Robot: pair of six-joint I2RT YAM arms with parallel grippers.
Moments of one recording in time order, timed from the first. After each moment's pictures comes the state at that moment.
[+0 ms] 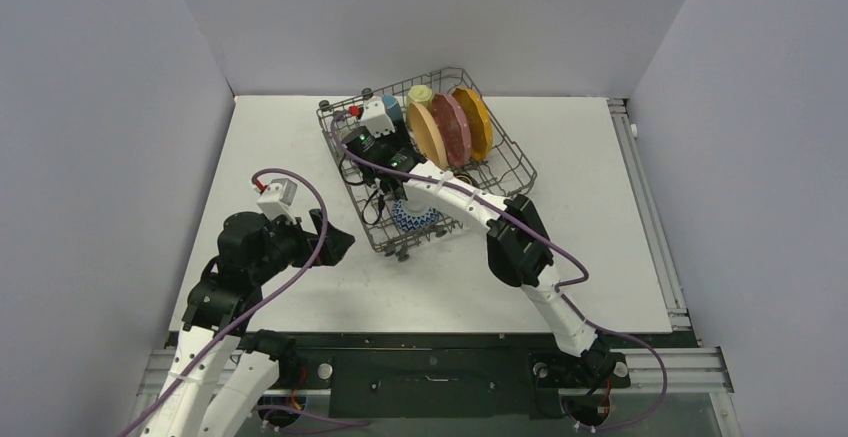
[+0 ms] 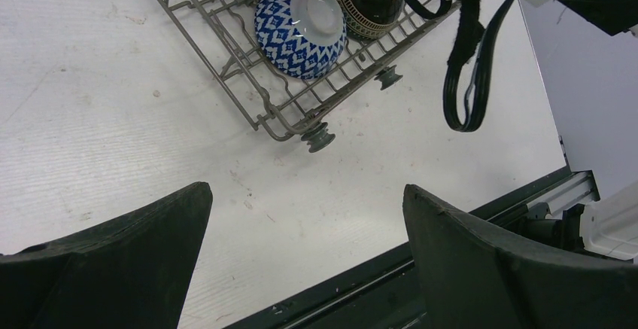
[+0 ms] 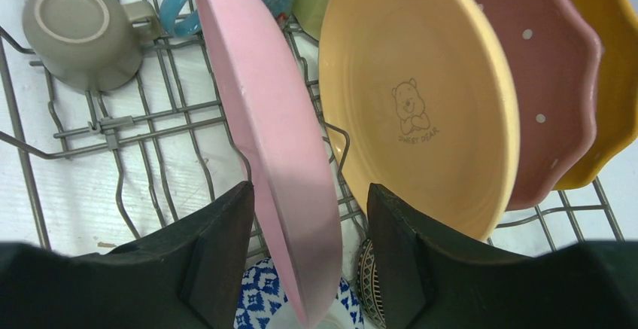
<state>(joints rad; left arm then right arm) -0.27 0.57 0.74 -0.62 0.26 -0.46 0.91 2.35 2.17 -0.52 0.85 0.19</state>
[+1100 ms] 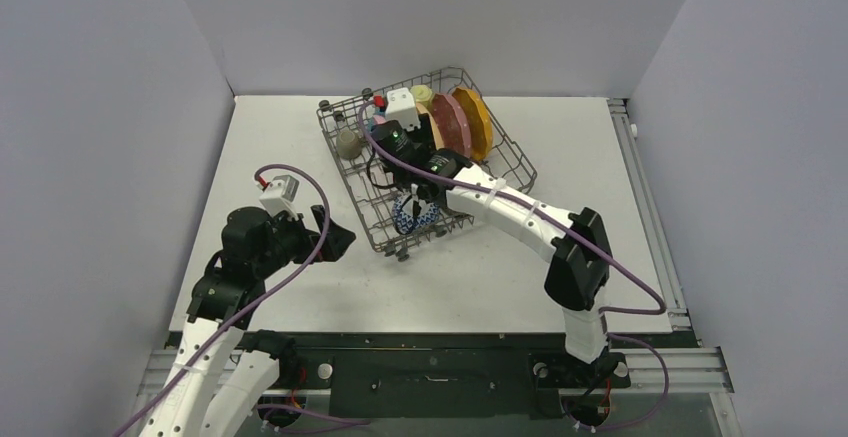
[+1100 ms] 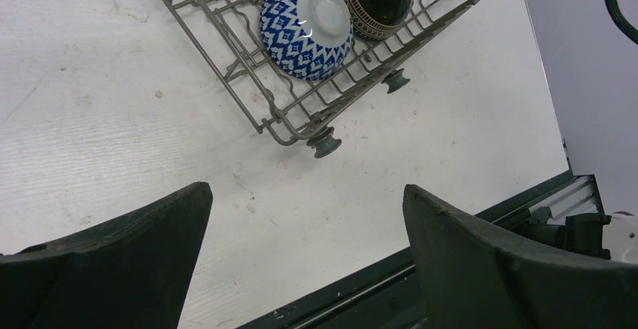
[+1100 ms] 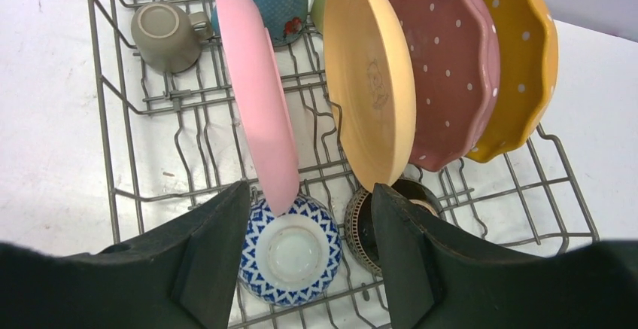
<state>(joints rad) -0.25 0.61 0.73 -0.59 0.27 -0.46 0.93 1.96 1.86 -0.49 0.72 0.26</state>
